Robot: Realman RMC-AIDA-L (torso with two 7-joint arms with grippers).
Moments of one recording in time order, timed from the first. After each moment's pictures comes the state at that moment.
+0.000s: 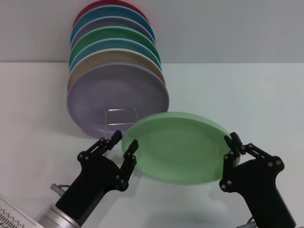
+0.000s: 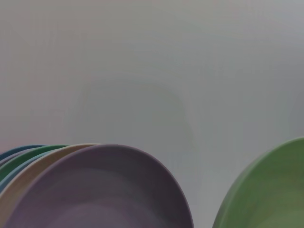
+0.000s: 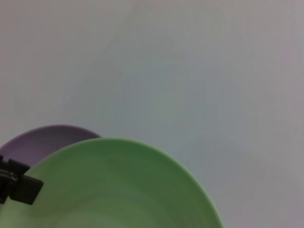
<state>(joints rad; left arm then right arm) -0.26 -2.08 -0.22 -0.48 2.20 1.35 0.04 0.08 2.09 0.14 0.78 -1.95 -1.48 -1.03</state>
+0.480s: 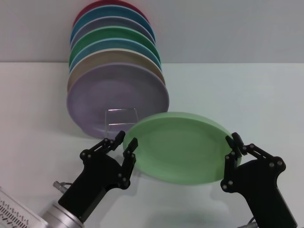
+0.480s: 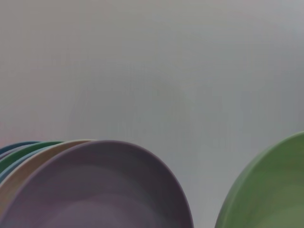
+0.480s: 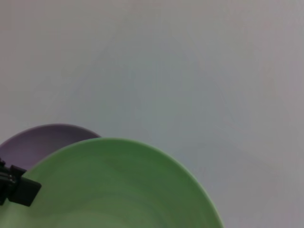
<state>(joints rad) -0.28 -2.08 -0.22 -0.48 2.20 1.33 0.04 0.07 2.09 0.14 0.78 -1.95 -1.49 -1.04</state>
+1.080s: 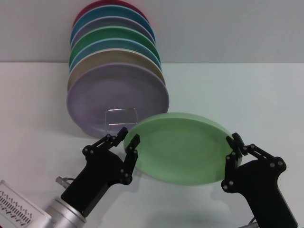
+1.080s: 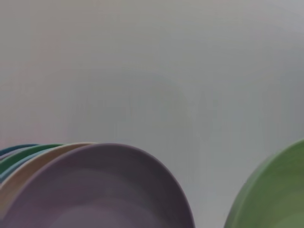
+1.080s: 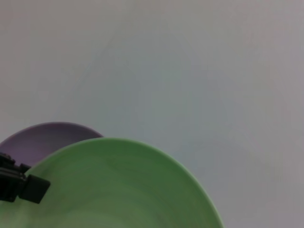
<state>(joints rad) -0.30 -2.08 -0.23 -0.48 2.19 1.32 0.04 0.07 2.08 0.14 0.78 -1.95 -1.48 -1.04</state>
